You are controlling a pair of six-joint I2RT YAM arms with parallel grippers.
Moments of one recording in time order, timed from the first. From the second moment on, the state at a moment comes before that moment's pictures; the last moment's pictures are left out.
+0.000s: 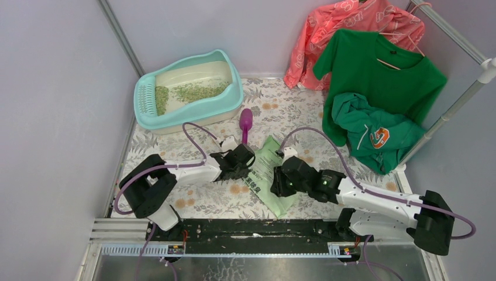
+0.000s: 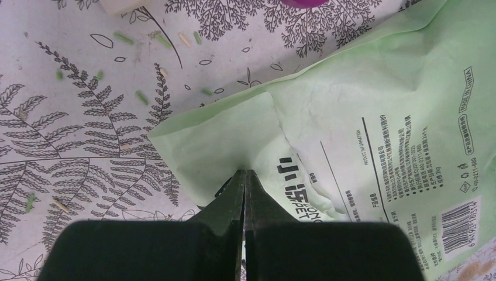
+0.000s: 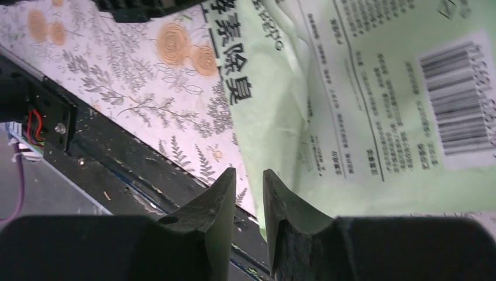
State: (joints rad) left arm -0.86 1.59 0.78 -0.25 -0.28 -1.18; right arm 1.04 1.02 0.60 -0.41 0.08 0.71
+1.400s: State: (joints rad) left arm -0.69 1.41 0.66 -0.21 -0.19 -1.10; right arm 1.06 1.14 0.40 -0.19 0.04 0.85
